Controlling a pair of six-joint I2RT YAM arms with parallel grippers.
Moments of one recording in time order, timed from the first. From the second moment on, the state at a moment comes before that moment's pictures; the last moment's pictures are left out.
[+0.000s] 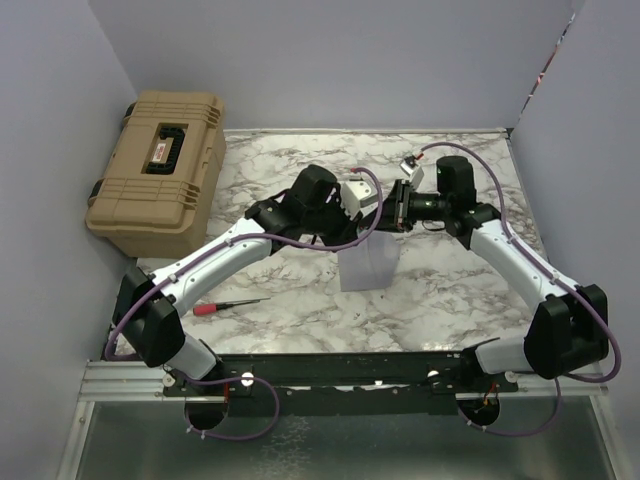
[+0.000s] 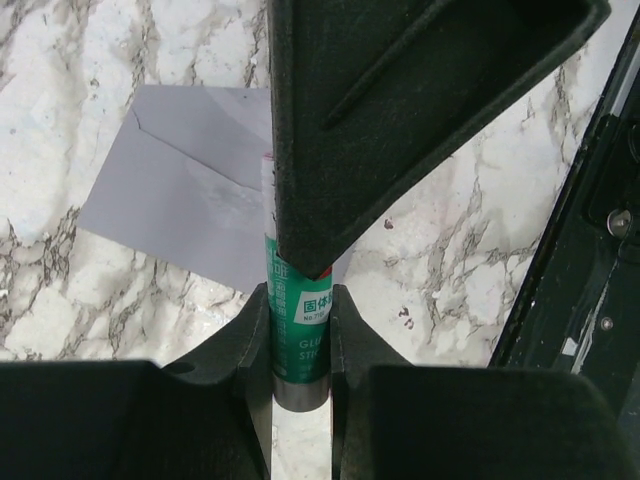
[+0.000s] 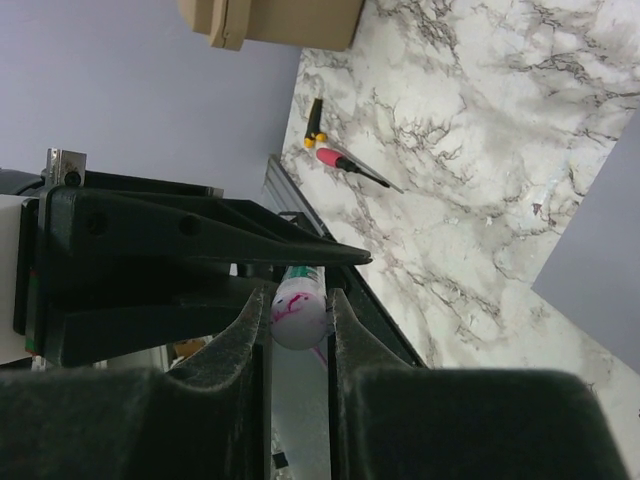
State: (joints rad) left arm -0.77 1.50 1.32 -0.48 0.36 0.11; right arm 0.31 1.38 1.03 -0.19 -0.88 0.74
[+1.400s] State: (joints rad) left arm -0.76 1.44 1.31 -0.52 0.37 0.05; right arm 0.07 1.37 1.06 -0.54 -0.23 0.47
